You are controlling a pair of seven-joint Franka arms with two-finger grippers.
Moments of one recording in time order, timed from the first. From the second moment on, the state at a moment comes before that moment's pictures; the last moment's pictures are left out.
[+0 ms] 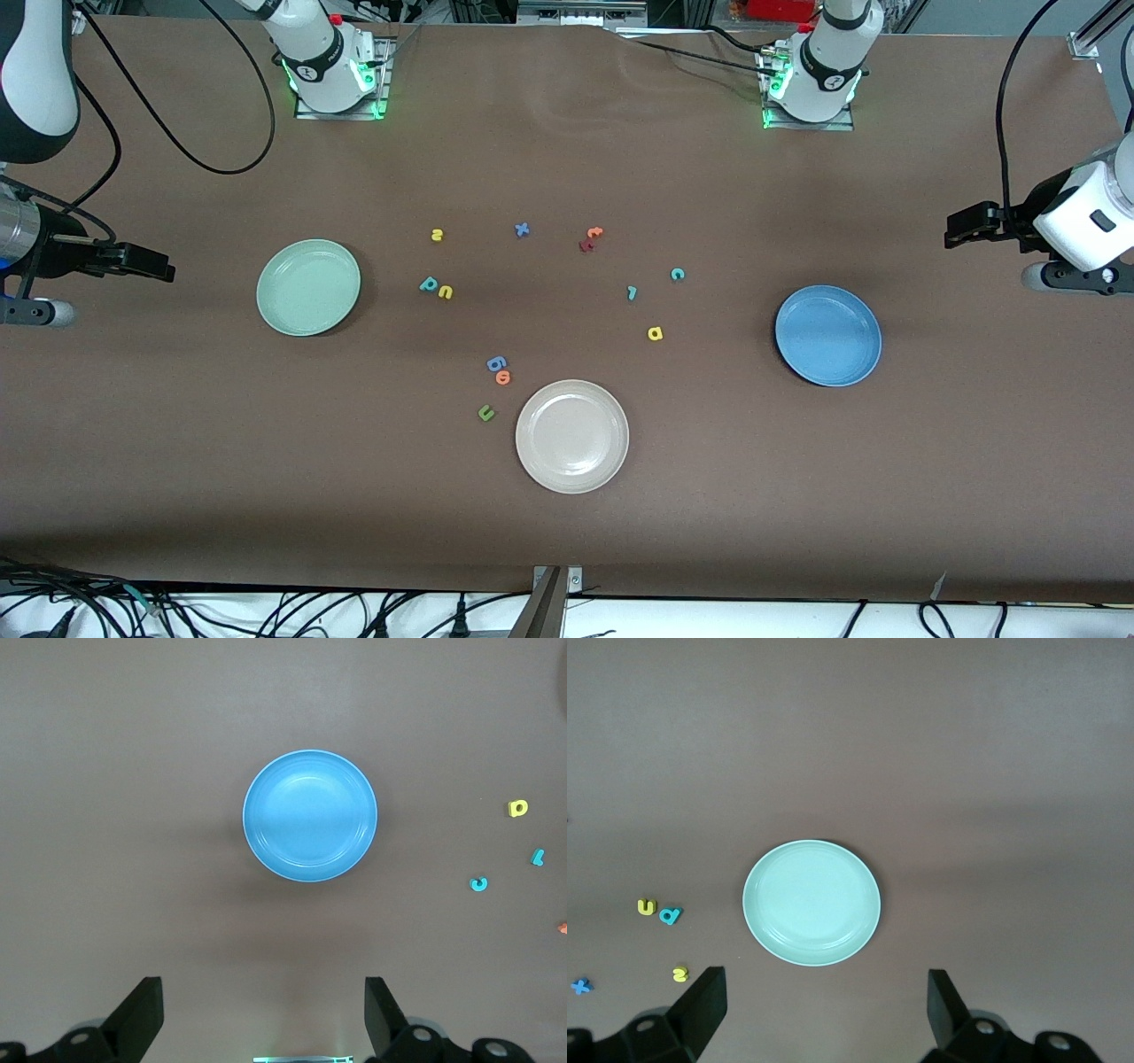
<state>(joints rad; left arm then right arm) 0.01 0.14 -0.01 -1.51 0.02 1.47 0.05 0.07 0.22 -0.14 -1.52 0.03 1.60 0.00</state>
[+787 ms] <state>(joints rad) 0.01 0.14 -0.01 -1.51 0.02 1.47 0.05 0.09 0.22 -0.11 -1.52 0.03 1.60 -0.01</state>
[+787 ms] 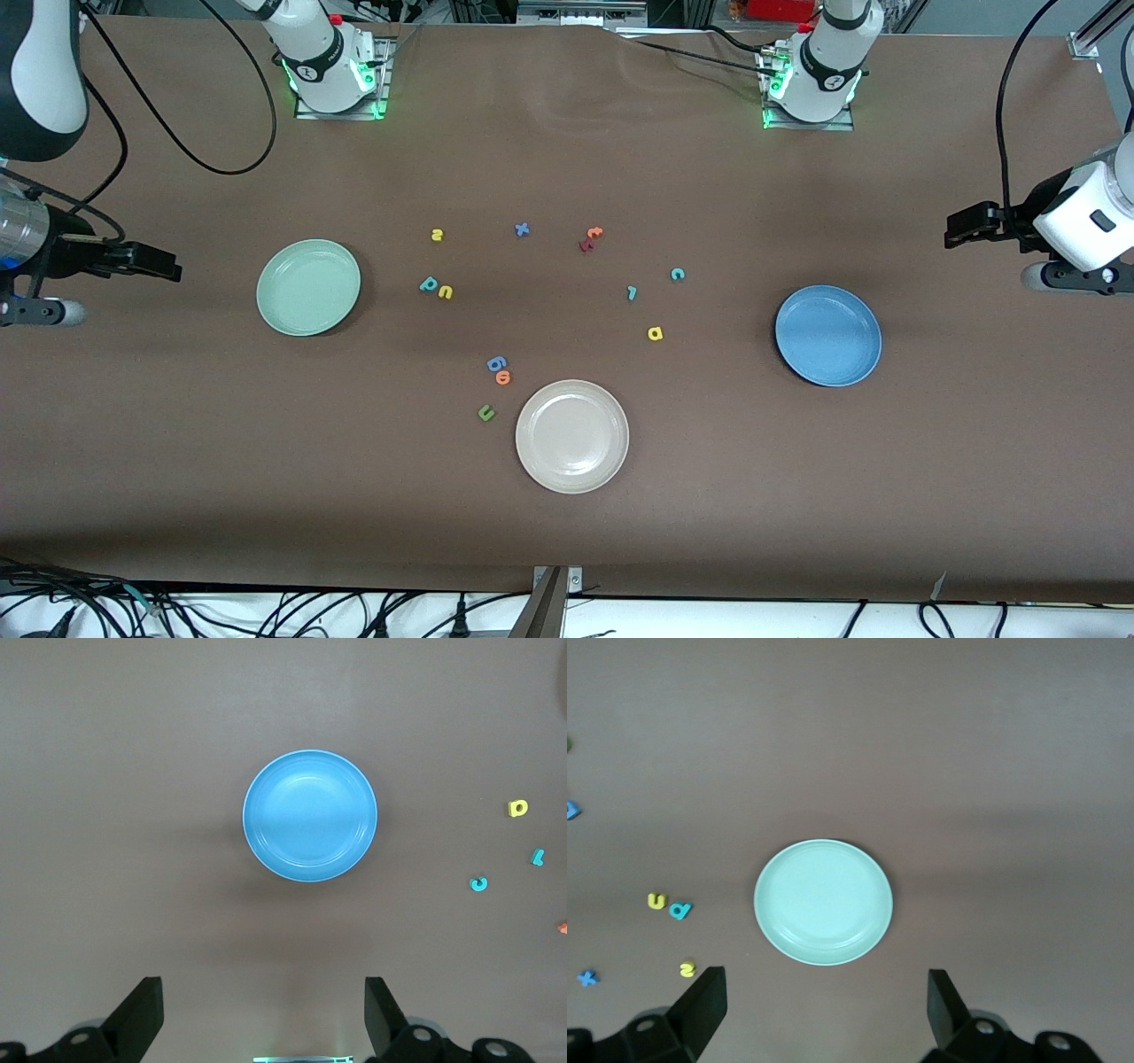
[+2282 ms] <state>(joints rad) -0.12 0.26 -0.03 -1.55 -0.08 1.51 -0.05 0.29 0.26 0.05 -1.89 0.10 1.98 0.51</state>
